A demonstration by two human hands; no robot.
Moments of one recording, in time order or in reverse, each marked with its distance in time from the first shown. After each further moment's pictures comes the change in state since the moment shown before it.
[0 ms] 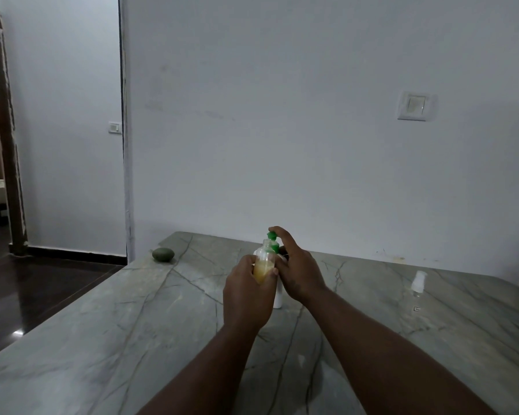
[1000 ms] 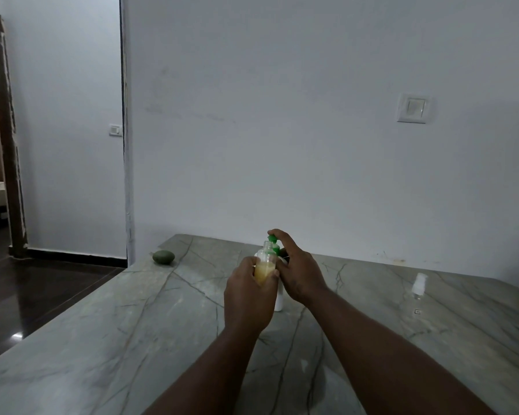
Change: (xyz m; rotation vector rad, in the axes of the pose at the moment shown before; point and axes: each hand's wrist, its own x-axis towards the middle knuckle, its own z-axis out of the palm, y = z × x) left_hand 0.001 -0.002 0.004 -0.009 0.008 0.025; right_hand 0.001 -0.004 -0.003 0.007 -0.012 0.015
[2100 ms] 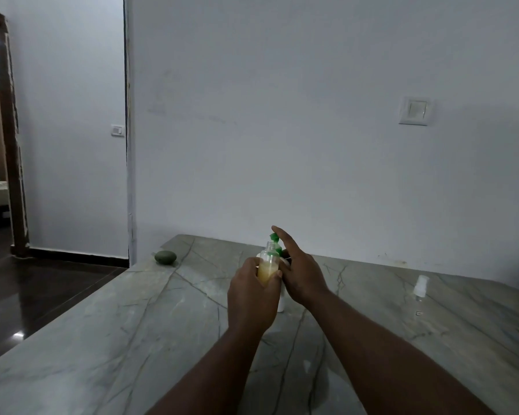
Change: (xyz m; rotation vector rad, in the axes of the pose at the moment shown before) left_hand -0.002 0.007 -0.003 0.006 -0.027 -0.016; right_hand -0.007 -0.008 -0.007 -0.027 -0.005 0.013
